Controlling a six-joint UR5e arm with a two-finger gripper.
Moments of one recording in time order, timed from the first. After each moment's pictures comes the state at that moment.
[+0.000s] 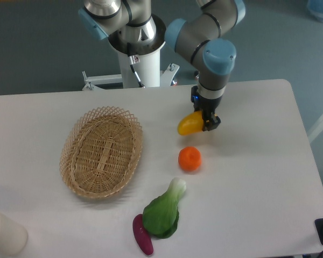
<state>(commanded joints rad) 2.70 -1.68 -2.19 -0.88 1.54 1.96</state>
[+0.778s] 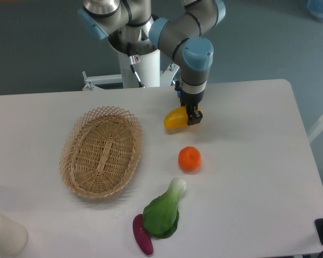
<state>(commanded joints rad) 2.70 -1.69 -2.28 -0.72 1.54 1.95</state>
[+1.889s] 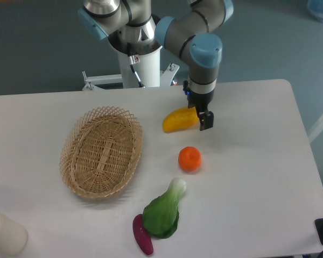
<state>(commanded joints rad) 2.69 -1.72 -1.96 -0.94 1.54 1.91</state>
